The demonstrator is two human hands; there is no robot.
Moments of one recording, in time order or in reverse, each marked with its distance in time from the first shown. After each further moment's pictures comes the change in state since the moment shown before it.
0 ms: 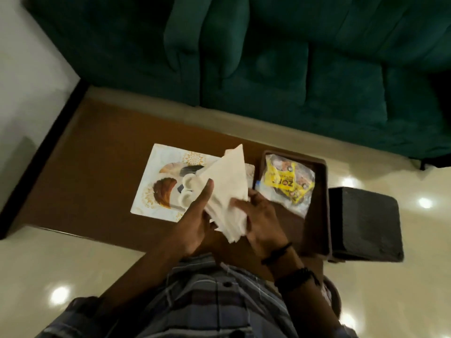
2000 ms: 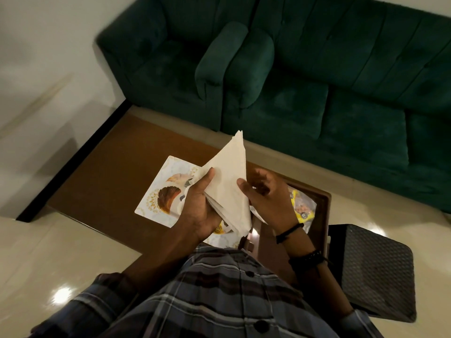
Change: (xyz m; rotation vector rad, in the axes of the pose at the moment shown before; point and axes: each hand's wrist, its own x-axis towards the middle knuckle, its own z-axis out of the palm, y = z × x) left_hand -0.005 -0.009 0.085 -0.306 -0.034 0.356; right_hand 0.001 -0.089 -0.047 -0.748 -0.076 -0.492
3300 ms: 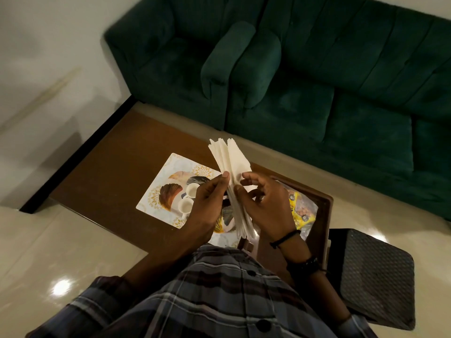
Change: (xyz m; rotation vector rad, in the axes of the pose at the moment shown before) left_hand -0.009 -0.009 0.013 0.582 0.136 0.290; right_hand -0.011 -0.002 0.004 -0.205 0.036 -0.289
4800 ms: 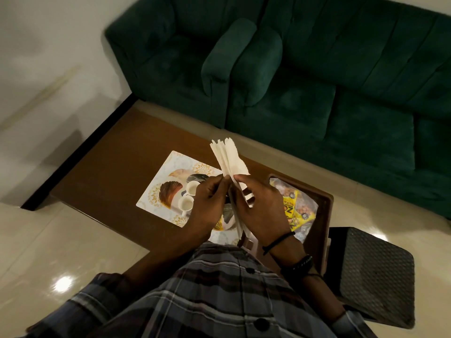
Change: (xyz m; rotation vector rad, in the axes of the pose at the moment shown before) left_hand -0.001 -0.005 0.002 0.171 0.069 0.126; right_hand -0.008 -0.001 0.006 -0.201 -0.009 -0.204
